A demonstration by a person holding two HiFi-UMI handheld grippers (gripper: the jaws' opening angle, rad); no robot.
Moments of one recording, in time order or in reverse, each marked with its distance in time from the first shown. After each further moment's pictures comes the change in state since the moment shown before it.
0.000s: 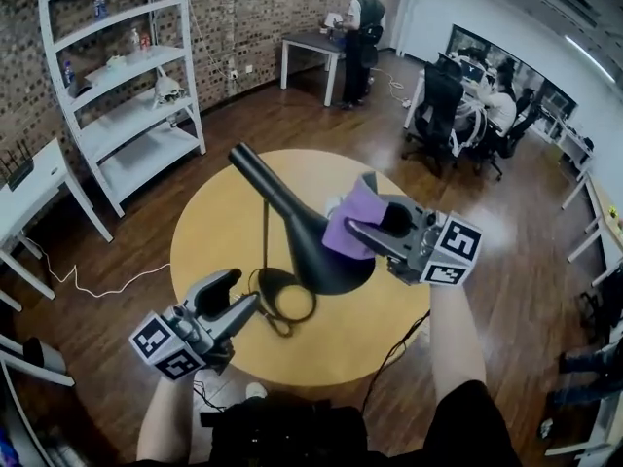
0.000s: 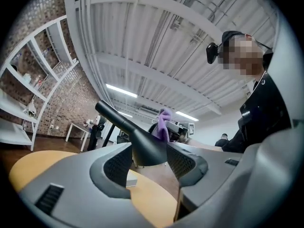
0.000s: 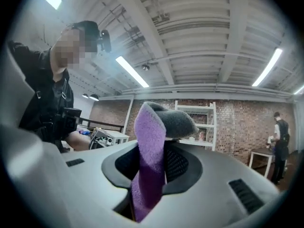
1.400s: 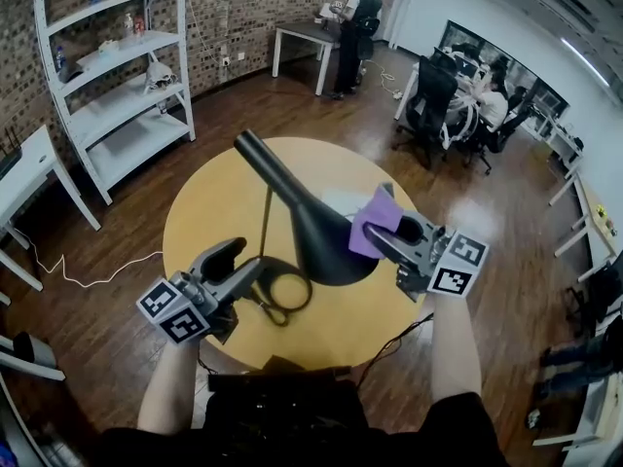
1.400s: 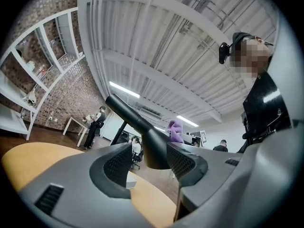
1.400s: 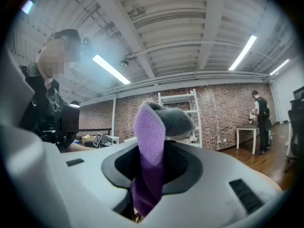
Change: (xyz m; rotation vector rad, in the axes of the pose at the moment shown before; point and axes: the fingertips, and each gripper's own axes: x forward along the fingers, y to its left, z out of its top) left arm 0.015 0.048 -0.008 -0.083 -0.038 -0.011; right arm -0.026 0.004 -0.040 0.214 0.061 -0.157
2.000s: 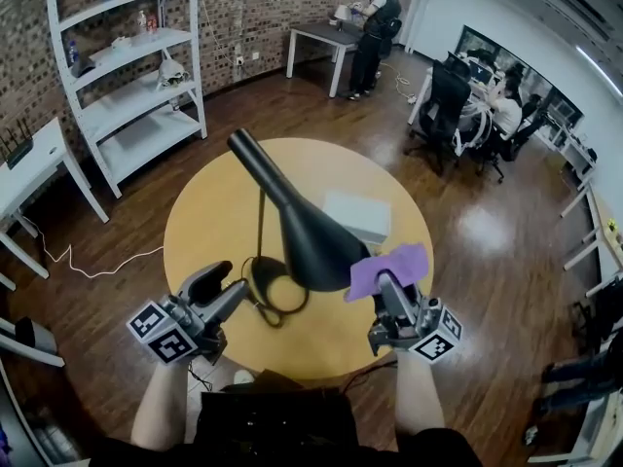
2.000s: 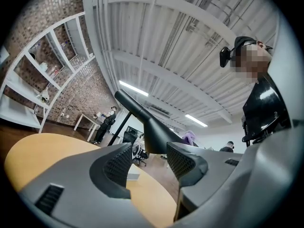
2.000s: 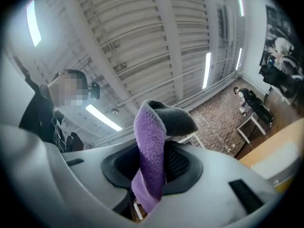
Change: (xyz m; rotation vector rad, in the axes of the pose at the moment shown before) left arm -0.031 -0.013 -0.025 -0.035 0.017 0.121; right arm -0.075 0.029 -0.040 0.320 -0.582 -0.041
